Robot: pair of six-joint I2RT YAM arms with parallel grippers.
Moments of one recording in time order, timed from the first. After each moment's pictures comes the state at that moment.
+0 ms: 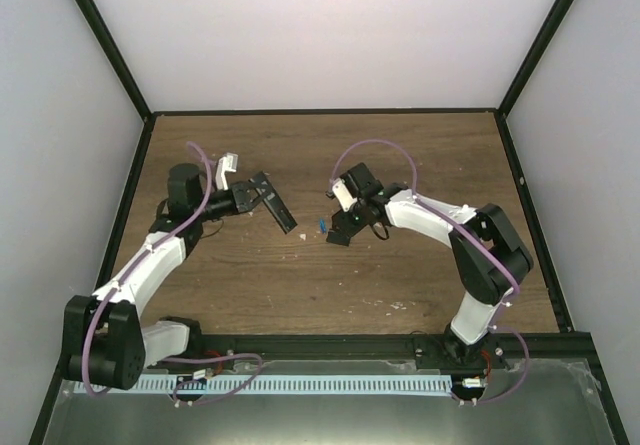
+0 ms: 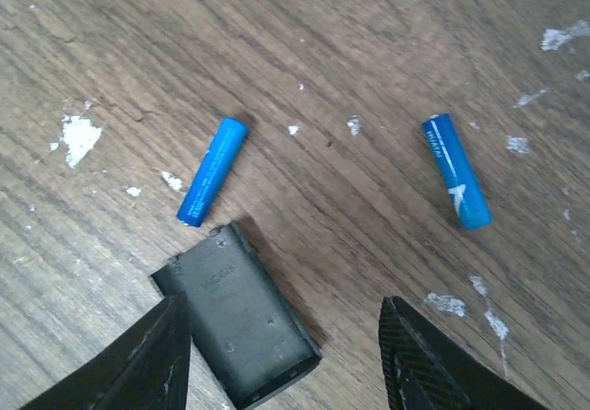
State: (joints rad) left arm -0.16 1.18 0.68 0.11 0.84 -0.63; right arm 0.63 1.72 1.10 -0.45 -0.08 -0.09
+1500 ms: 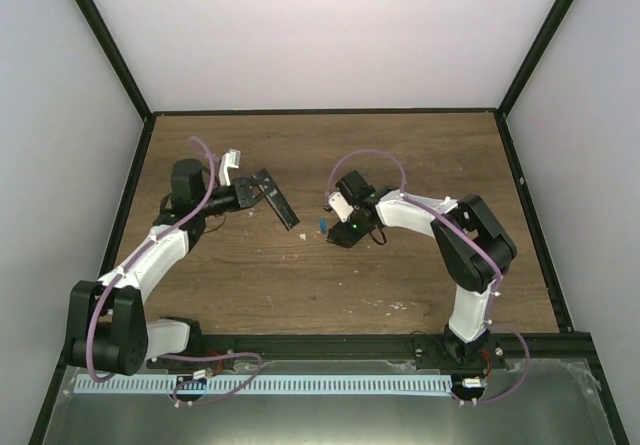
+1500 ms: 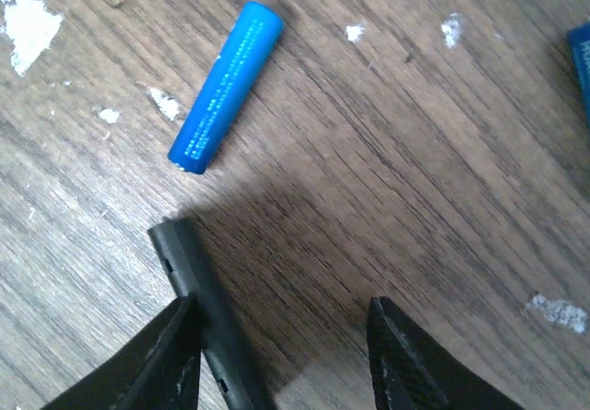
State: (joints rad) left arm -0.16 1.26 0.70 0.17 0.87 -0.66; right arm 0.64 1.83 1.11 -0.49 -0.13 -0.15
